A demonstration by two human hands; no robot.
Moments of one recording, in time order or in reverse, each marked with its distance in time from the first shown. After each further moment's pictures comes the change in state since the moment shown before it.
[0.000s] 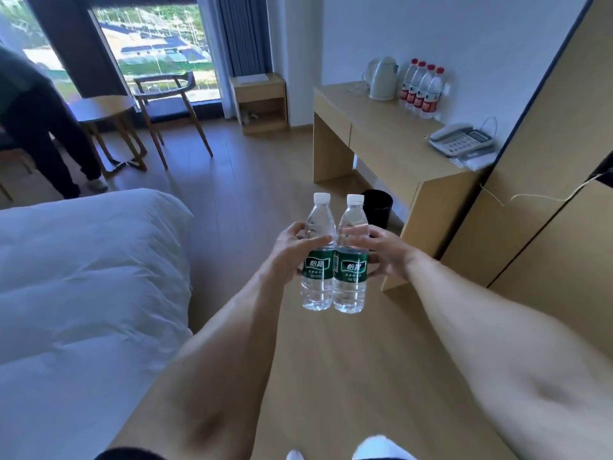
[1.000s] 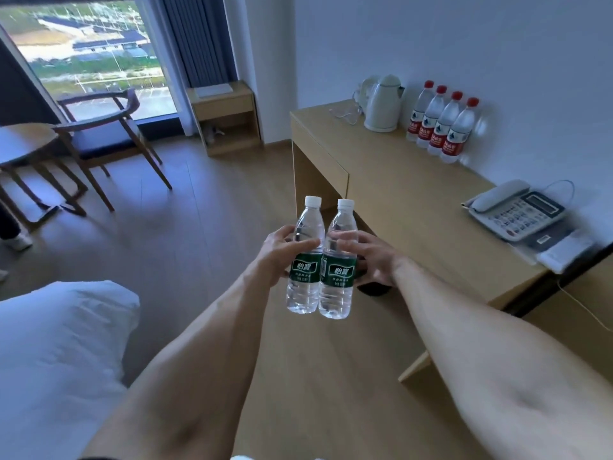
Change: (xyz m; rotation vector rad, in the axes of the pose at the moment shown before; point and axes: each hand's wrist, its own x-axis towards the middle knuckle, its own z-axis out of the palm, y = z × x) left_hand 0.508 0.158 -0.050 0.117 -0.106 -0.033; right_hand 0.458 -0.178 -0.140 0.109 0.063 0.073
